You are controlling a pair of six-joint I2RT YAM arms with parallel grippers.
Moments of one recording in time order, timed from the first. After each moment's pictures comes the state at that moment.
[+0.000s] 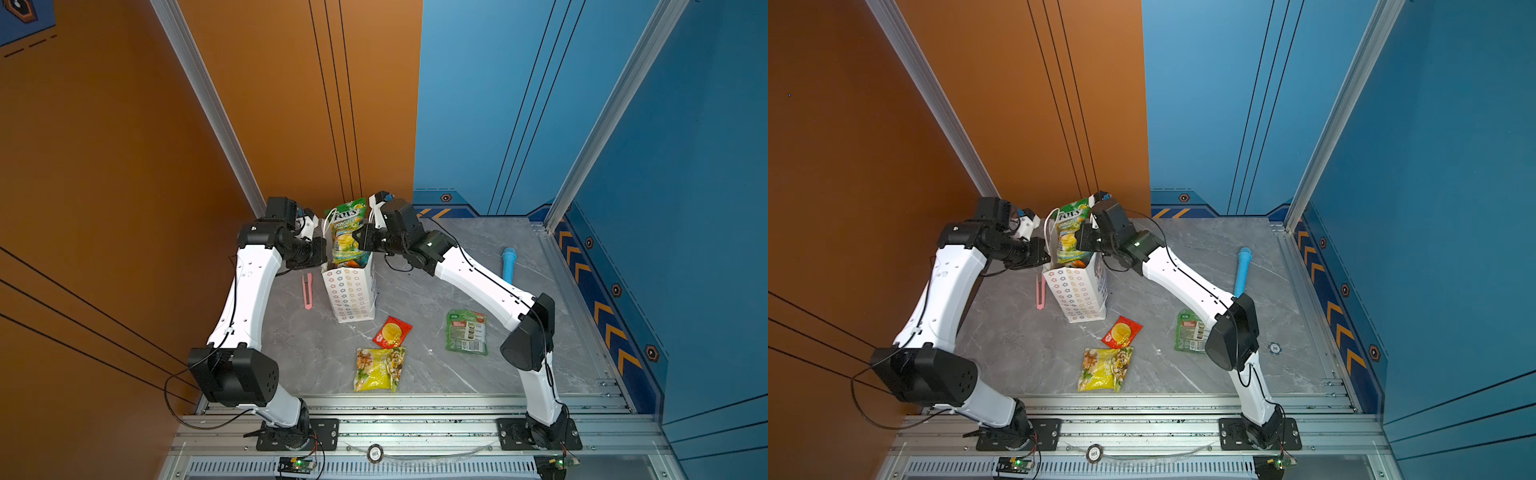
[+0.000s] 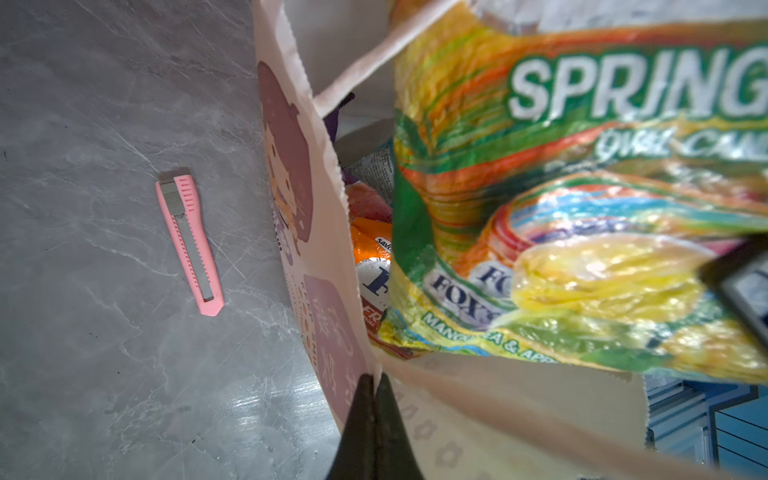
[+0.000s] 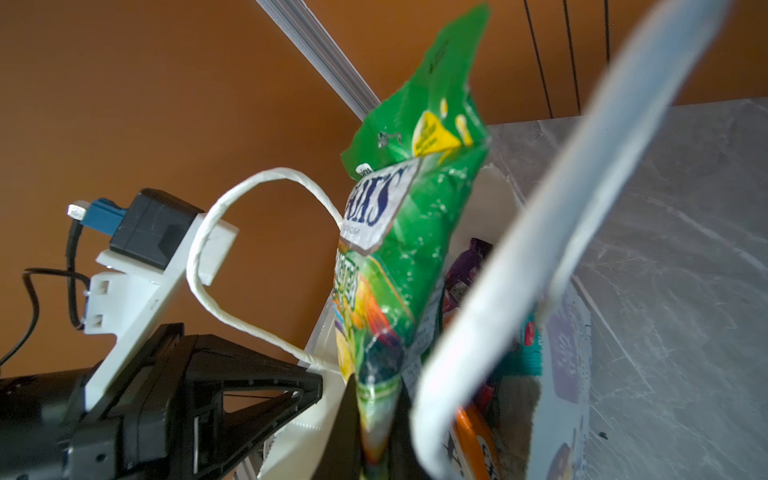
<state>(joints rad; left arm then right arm) 0.00 1.56 1.72 -1.20 0.32 -0.11 0.82 2.09 2.16 -0.46 -0.12 0.69</state>
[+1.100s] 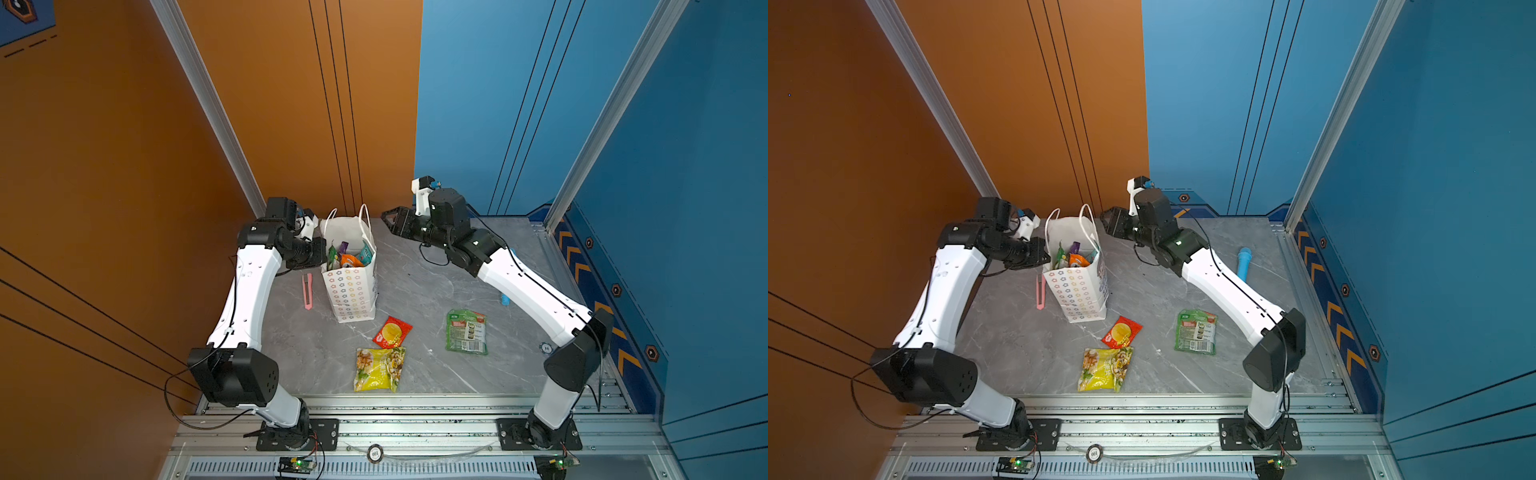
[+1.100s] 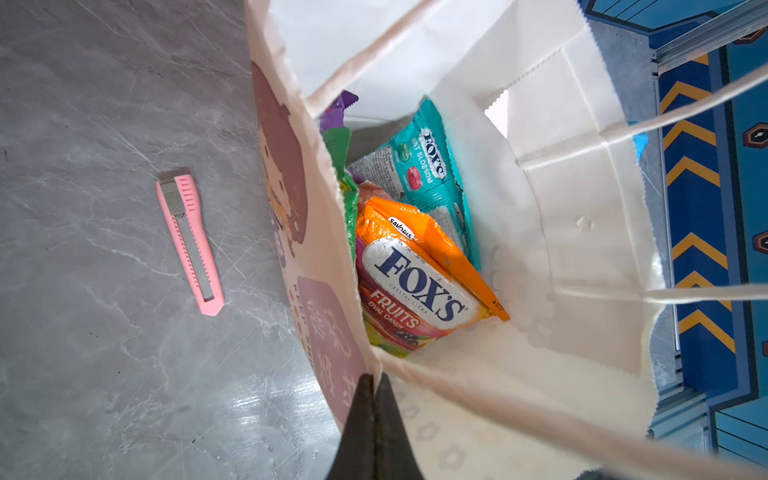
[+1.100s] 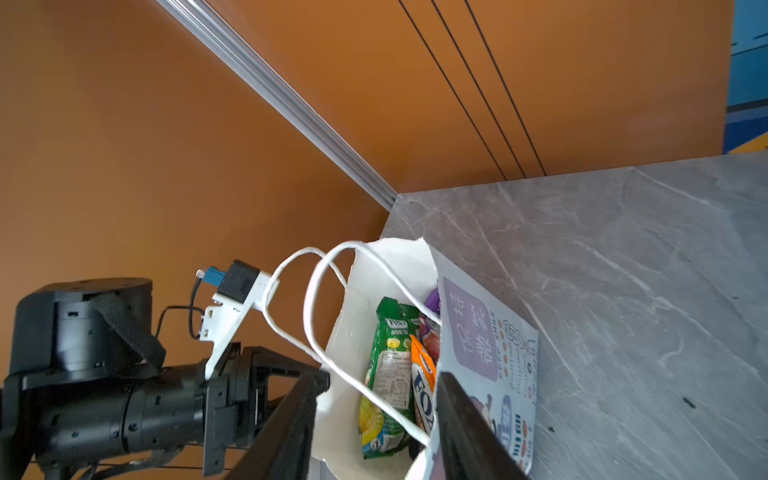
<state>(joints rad) 0.00 1.56 1.72 -1.20 0.32 -0.11 0.69 1.74 1.81 -0.34 -0.12 0.71</state>
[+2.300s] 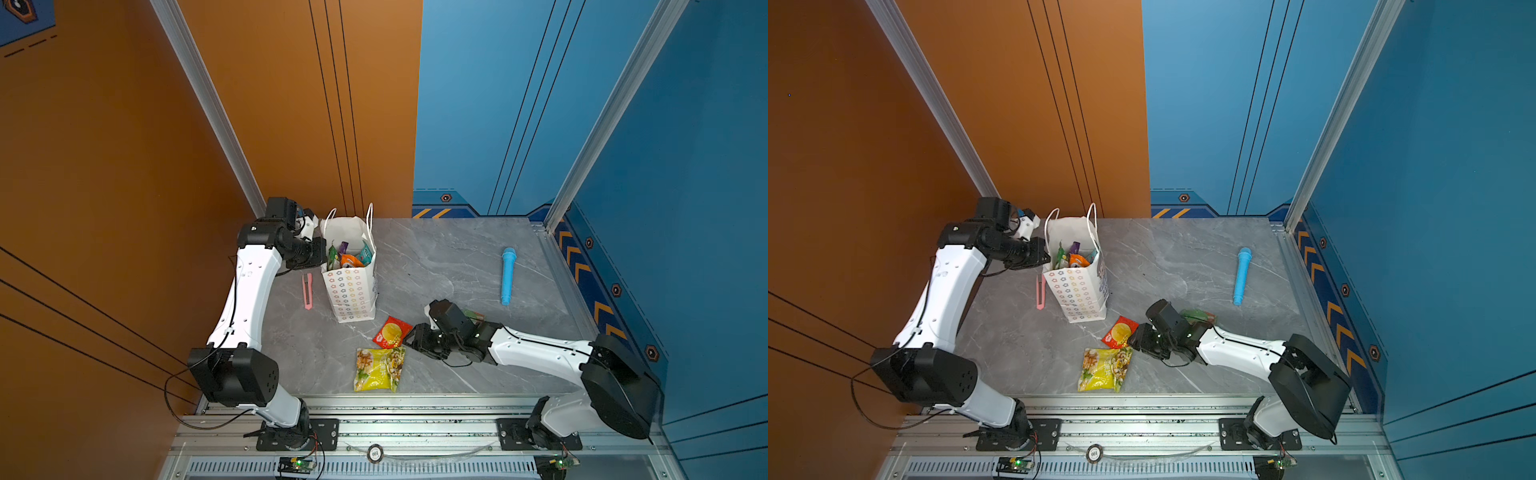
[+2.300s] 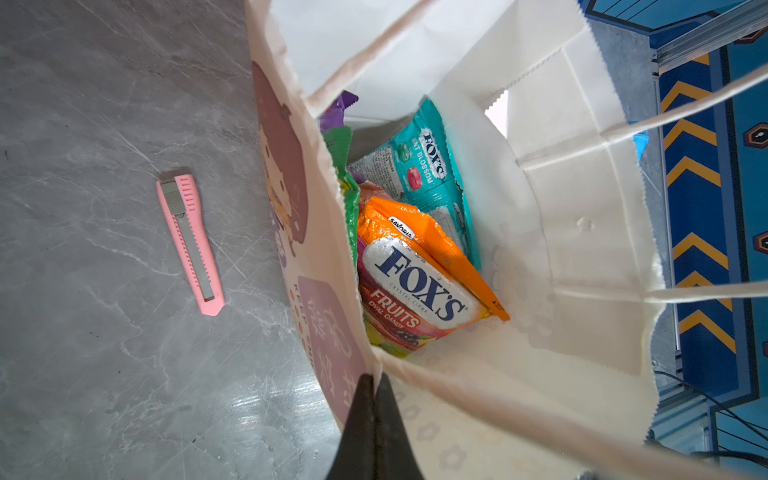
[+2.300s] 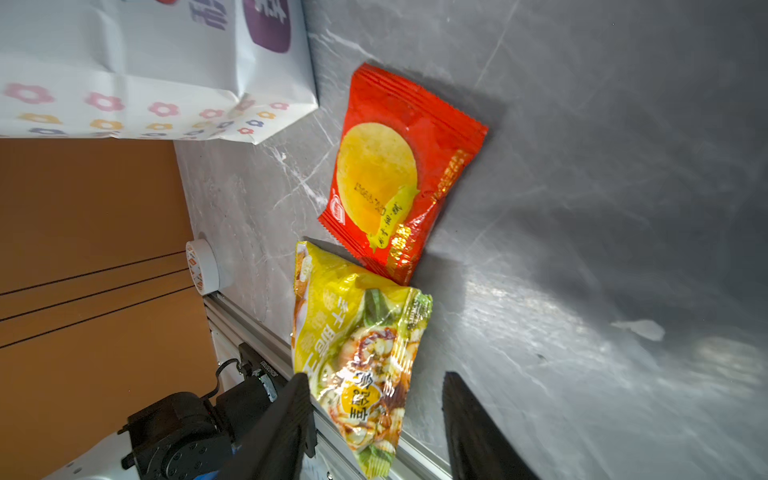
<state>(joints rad) 0.00 1.56 1.72 -1.20 0.32 -0.11 0.88 1.48 0.74 -0.08 -0.28 1.15</state>
